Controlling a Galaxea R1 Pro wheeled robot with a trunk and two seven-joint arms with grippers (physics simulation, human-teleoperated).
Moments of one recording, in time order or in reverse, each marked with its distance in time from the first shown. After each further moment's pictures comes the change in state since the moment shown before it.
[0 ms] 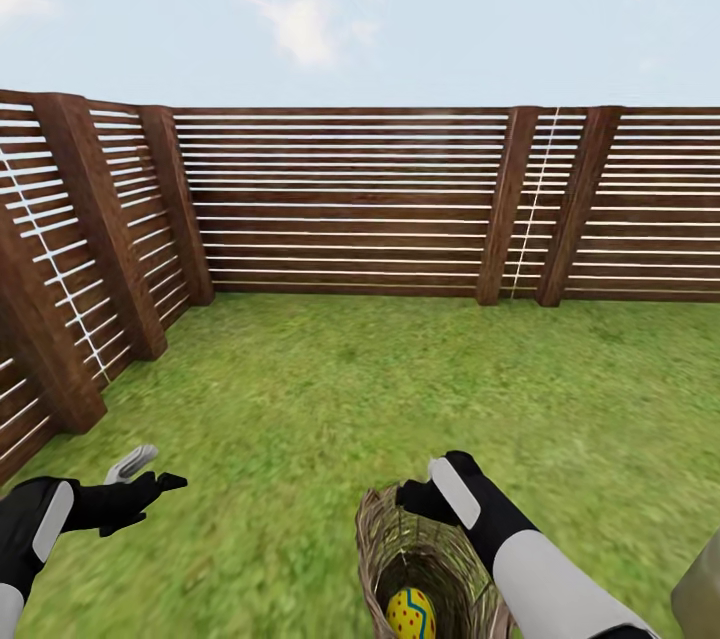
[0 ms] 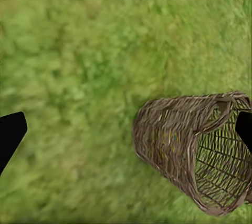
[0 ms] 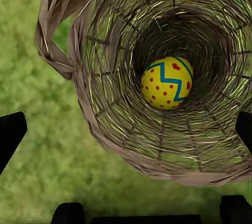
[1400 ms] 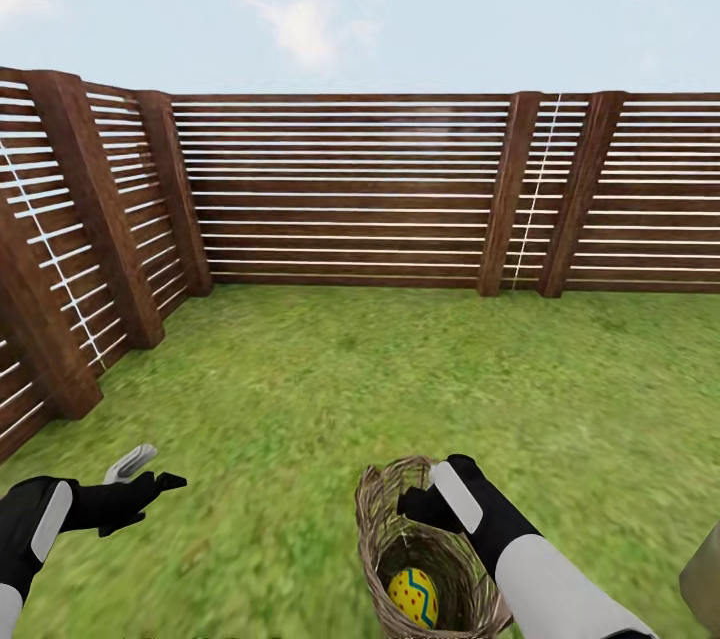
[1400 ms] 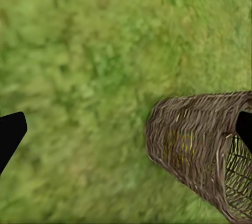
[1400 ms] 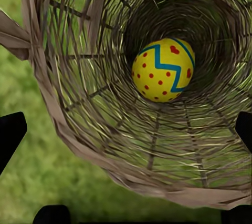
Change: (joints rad) left arm 0.000 0.003 0.002 -0.001 0.001 0.006 -0.003; right arm 0.011 -0.006 0.001 0.001 0.000 0.032 0.005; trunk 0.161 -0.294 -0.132
